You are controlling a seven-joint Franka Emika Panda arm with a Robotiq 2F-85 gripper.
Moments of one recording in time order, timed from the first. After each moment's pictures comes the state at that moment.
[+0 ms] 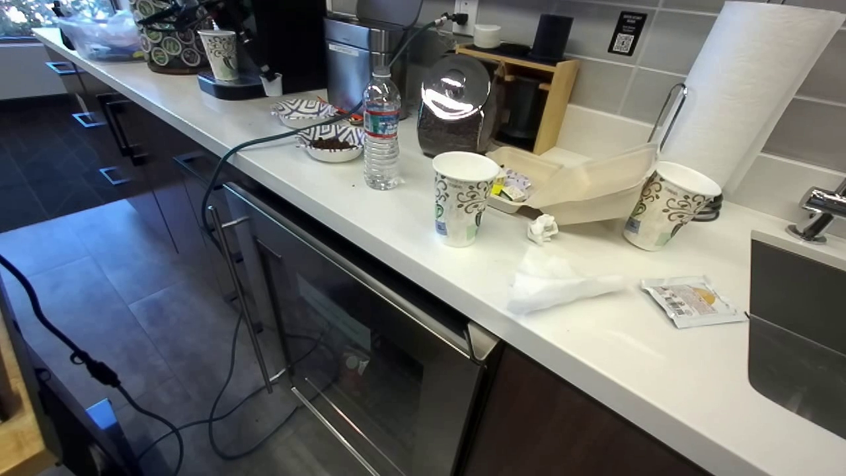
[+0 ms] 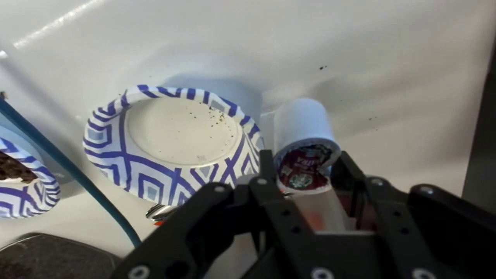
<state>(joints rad) 0.22 0.32 0.11 -1.98 -0.67 2.59 1.24</state>
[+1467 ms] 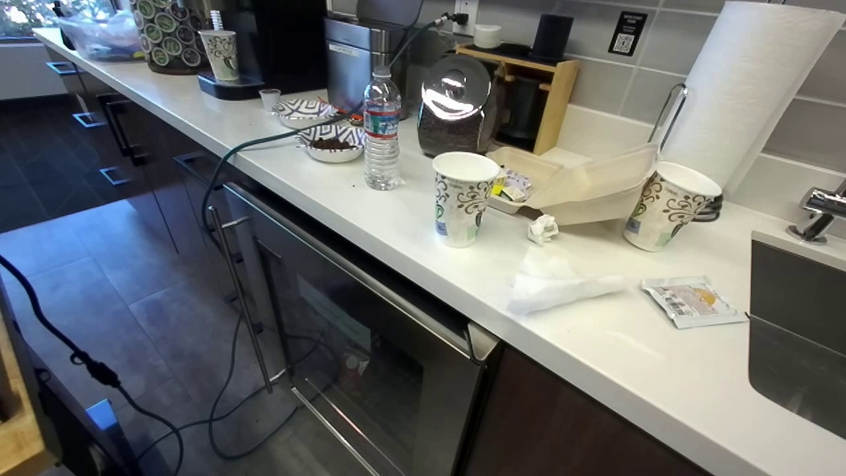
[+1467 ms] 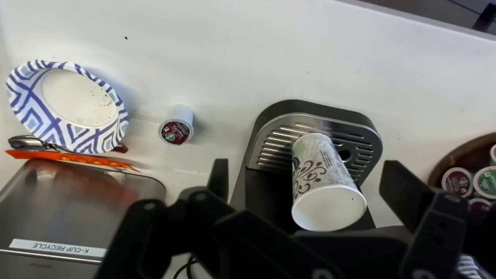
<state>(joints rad) 0.33 -0.09 0.26 -2.11 -0.15 2.35 0.43</state>
